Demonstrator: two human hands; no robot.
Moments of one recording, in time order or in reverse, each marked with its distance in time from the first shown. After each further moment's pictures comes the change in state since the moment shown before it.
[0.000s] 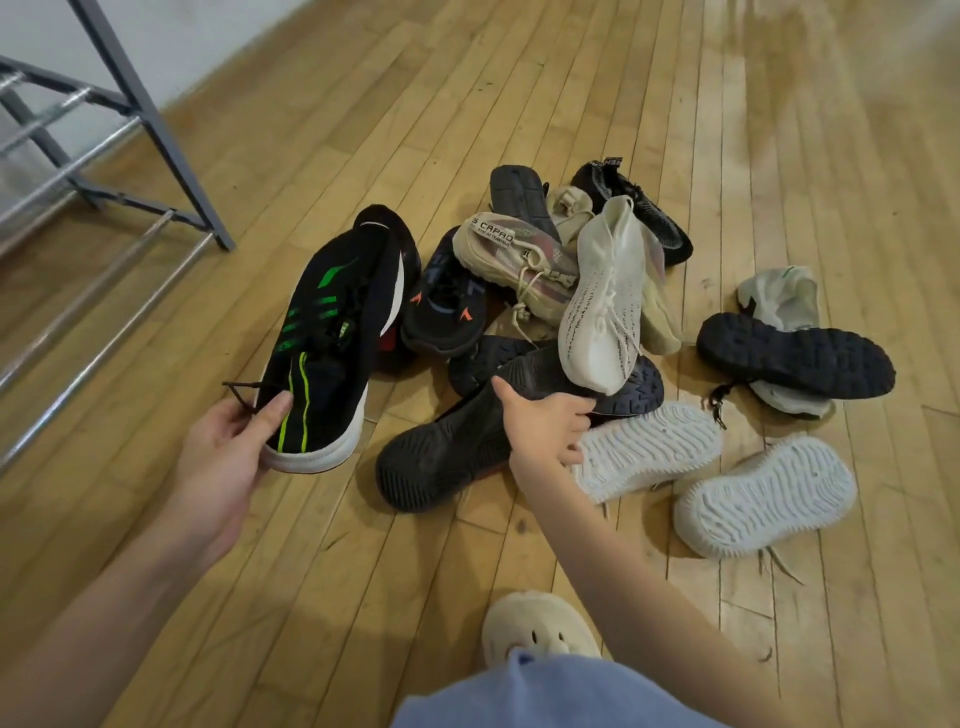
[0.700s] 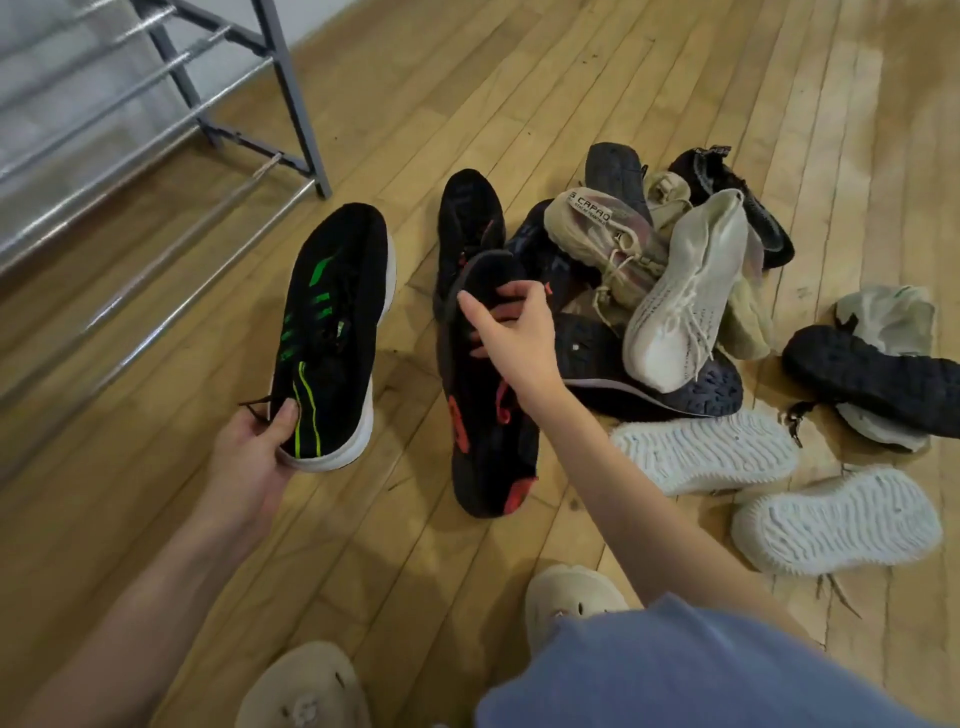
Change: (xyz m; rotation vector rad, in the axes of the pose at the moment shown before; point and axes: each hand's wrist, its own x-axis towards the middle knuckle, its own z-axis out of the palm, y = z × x) left_hand -0.023 -0.041 -0.063 -0.165 0.113 -0.054; right_hand -0.073 -0.041 0.033 0.092 -0.582 -0.621
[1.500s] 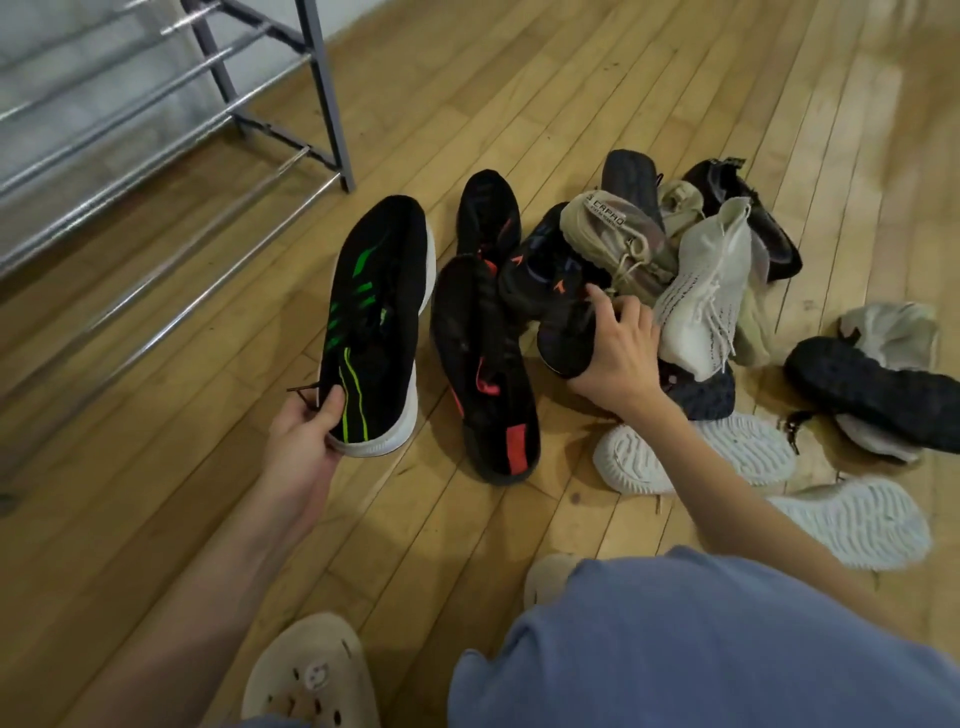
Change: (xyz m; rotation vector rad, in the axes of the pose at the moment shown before) left_hand -0.023 -0.003 0.025 -0.112 0.022 -0.029; right_hand 0.028 0.044 -0.089 -1.102 0.038 -0.354
